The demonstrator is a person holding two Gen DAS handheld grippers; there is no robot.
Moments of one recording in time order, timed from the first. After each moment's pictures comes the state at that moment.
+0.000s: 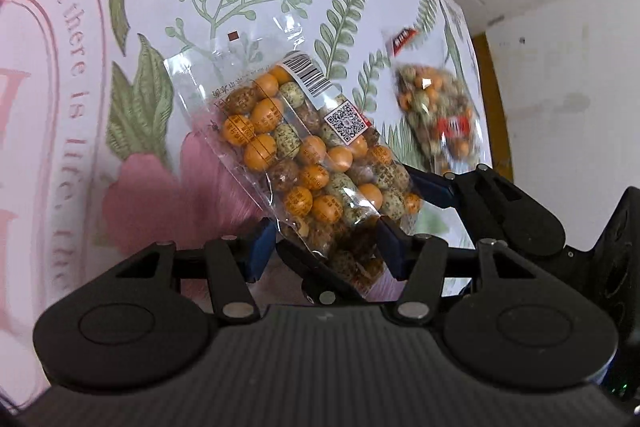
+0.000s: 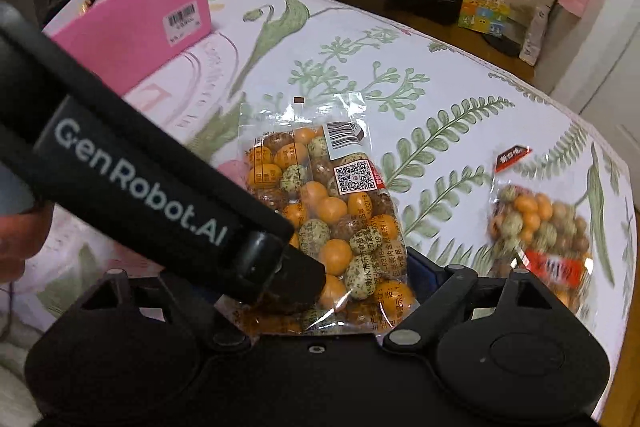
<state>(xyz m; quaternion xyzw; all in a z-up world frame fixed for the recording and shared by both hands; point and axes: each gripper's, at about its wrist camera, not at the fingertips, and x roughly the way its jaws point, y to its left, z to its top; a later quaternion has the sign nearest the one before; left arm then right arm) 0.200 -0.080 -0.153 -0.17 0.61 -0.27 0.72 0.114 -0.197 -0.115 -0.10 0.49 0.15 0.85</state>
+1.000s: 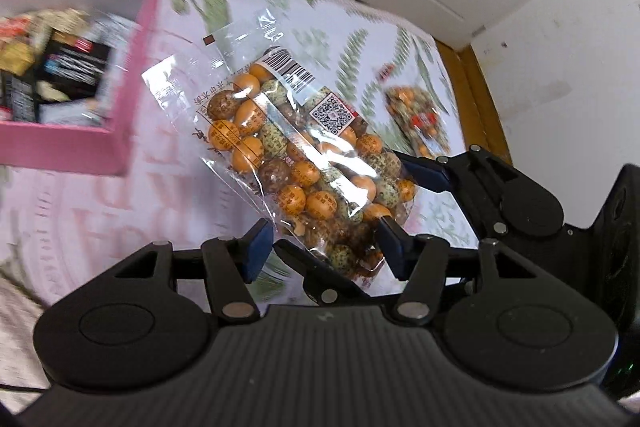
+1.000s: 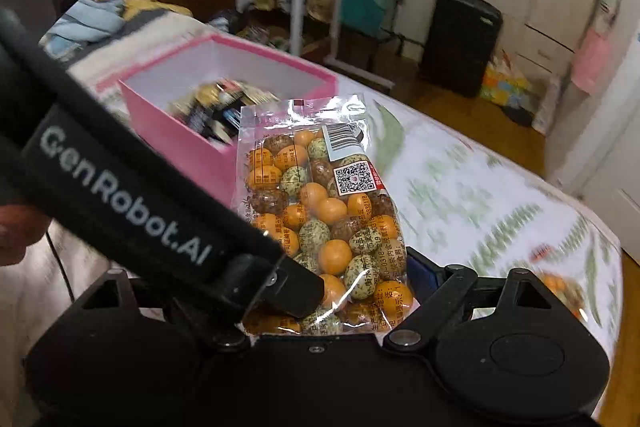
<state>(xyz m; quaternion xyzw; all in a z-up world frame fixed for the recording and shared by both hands) 0.129 0.065 -0.023 -0.13 0.55 -0.27 0.78 0.063 -0.070 -0.003 -0.11 0.41 0.19 0.88</state>
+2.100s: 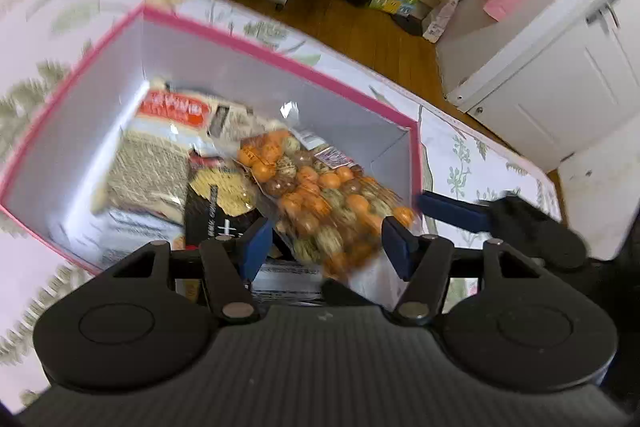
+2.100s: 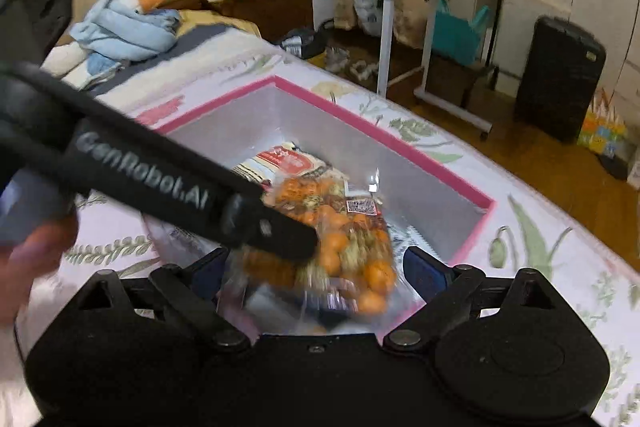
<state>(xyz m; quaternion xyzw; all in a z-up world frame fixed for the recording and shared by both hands) 0.256 0.218 -0.074 -0.18 0.49 -0.12 0.85 0.215 0.045 -0.049 -0.10 0.39 0.30 0.87</state>
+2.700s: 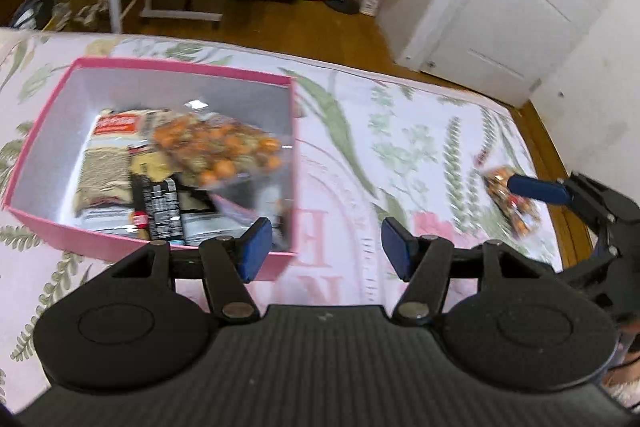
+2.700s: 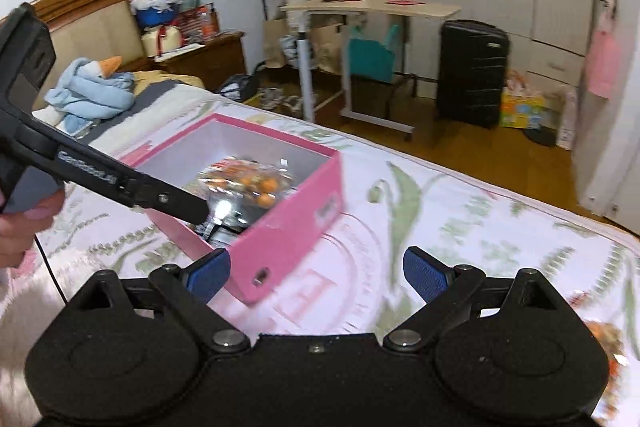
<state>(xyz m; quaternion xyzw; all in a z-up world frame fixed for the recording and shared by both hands) 0.169 0.140 -0.009 -0.07 0.47 -0.20 0.86 0.097 -0.099 0.016 -0.03 0.36 0.21 0.91</state>
